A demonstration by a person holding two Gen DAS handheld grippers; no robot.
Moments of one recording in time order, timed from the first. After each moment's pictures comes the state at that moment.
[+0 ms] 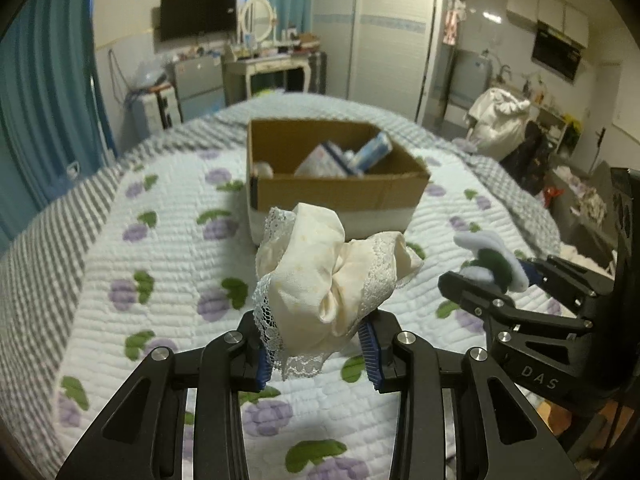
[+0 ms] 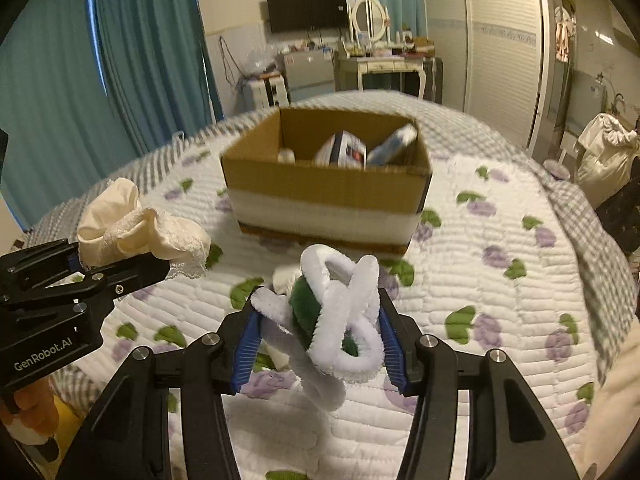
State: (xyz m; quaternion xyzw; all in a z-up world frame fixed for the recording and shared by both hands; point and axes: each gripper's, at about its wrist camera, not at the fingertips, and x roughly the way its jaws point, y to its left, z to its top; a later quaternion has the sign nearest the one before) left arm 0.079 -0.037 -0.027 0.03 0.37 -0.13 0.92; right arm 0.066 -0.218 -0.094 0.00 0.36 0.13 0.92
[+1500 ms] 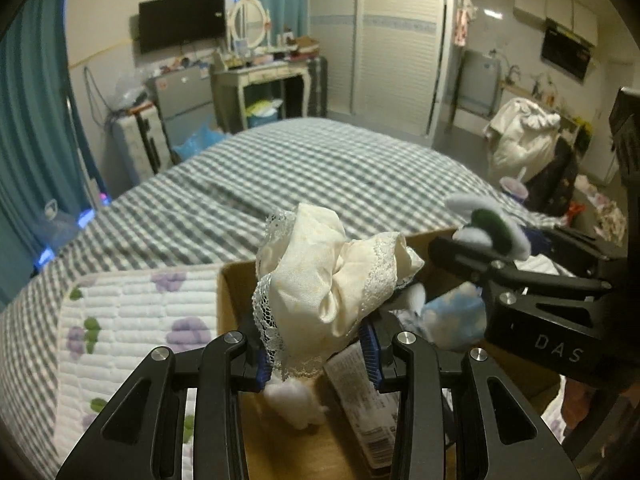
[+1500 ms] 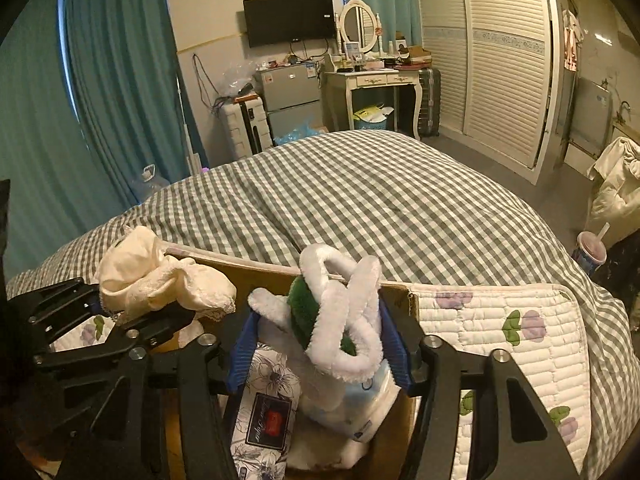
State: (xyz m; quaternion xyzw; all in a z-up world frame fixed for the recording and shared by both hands) left arm 0.329 -0.063 -0.033 0.04 0.36 -0.12 0.92; right arm 0.360 -0.231 -0.071 0.01 0.35 0.12 0.93
